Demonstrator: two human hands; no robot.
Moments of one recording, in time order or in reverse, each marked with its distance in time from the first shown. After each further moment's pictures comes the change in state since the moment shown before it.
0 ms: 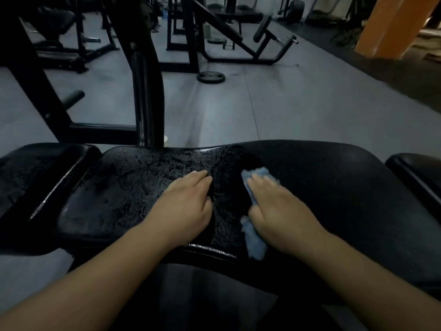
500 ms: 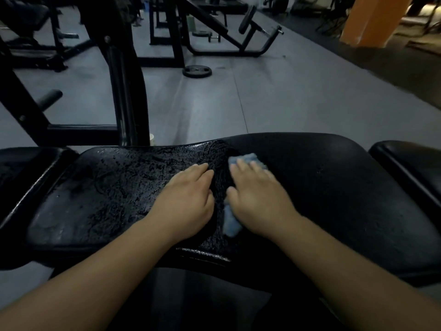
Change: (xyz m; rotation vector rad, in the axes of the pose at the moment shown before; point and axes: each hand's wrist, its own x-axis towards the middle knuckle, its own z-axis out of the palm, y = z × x) left_hand 0.026 0.020 0.015 0.052 0.017 0.083; right_hand 0.024 0.005 0.012 -0.091 0.090 0.057
